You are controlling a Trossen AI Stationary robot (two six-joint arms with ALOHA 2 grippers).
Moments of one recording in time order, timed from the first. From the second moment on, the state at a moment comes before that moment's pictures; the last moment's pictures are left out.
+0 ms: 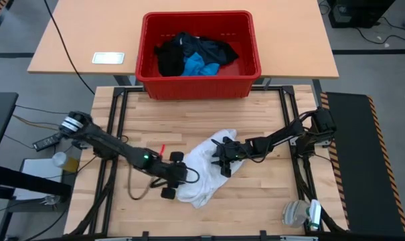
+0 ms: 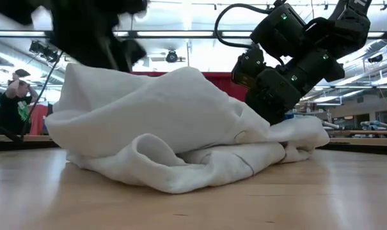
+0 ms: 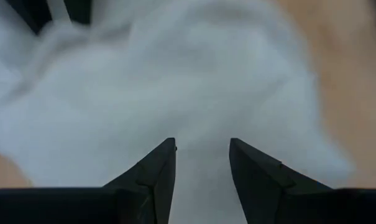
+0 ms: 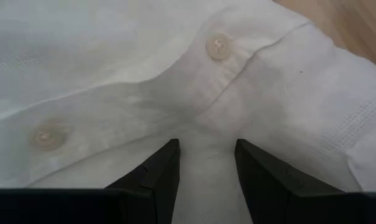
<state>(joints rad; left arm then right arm) -0.40 1.56 0.96 -0.33 -0.15 -0.17 0.12 1.75 0.68 0.37 0.08 0.27</state>
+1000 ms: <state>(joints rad) -0.15 1.64 1.09 -0.14 -0.06 0.12 0.26 1.34 0.68 -0.21 0.22 0.47</state>
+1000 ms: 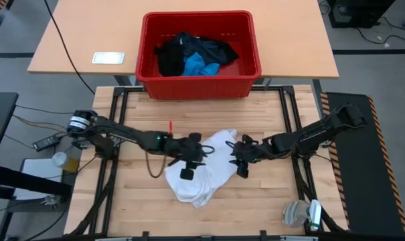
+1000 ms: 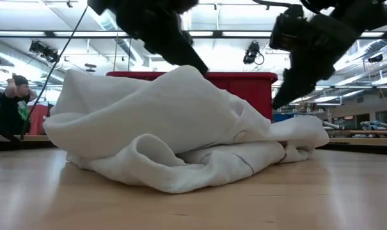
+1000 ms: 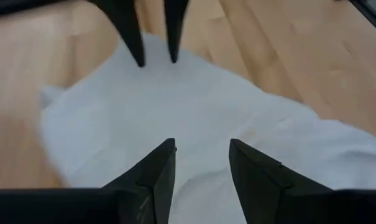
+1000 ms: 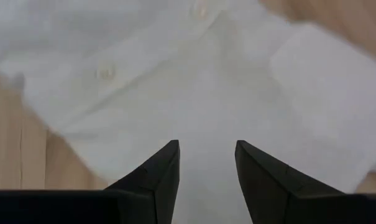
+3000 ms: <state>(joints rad) 0.09 1.91 1.22 -0.55 0.05 0.08 0.37 1.38 0.56 0.00 0.43 0.50</state>
